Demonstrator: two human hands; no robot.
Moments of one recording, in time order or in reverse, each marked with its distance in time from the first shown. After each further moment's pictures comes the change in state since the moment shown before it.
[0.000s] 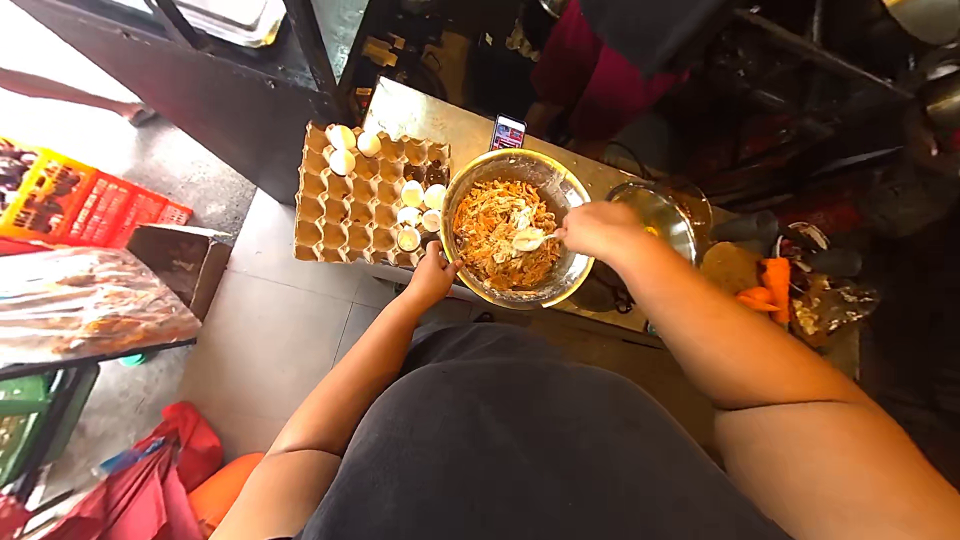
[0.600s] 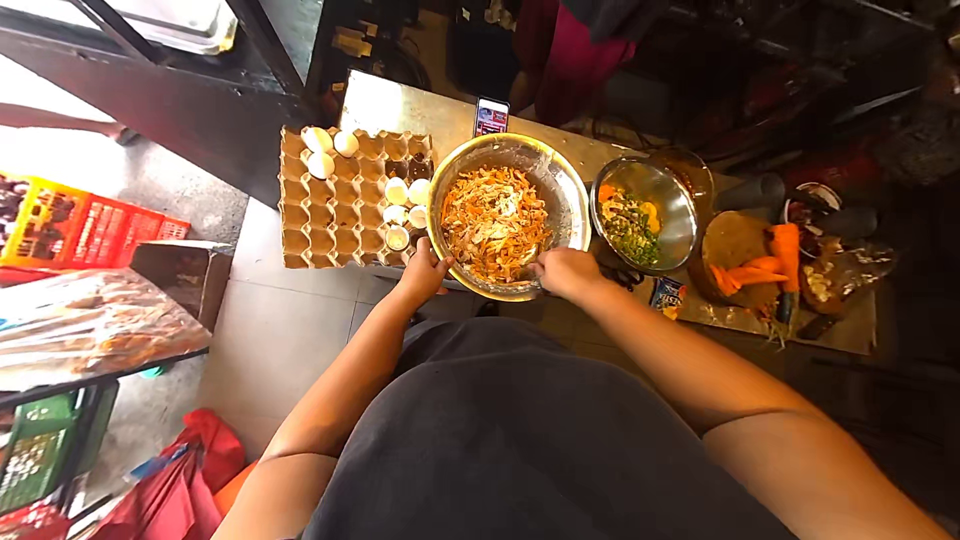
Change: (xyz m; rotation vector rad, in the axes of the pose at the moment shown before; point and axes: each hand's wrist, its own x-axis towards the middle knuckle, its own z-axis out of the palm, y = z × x) left_hand -0.003 0.008 -0.001 0.011 -0.036 -0.041; right_hand 0.007 -0.003 0.118 0.253 0.010 -0.046
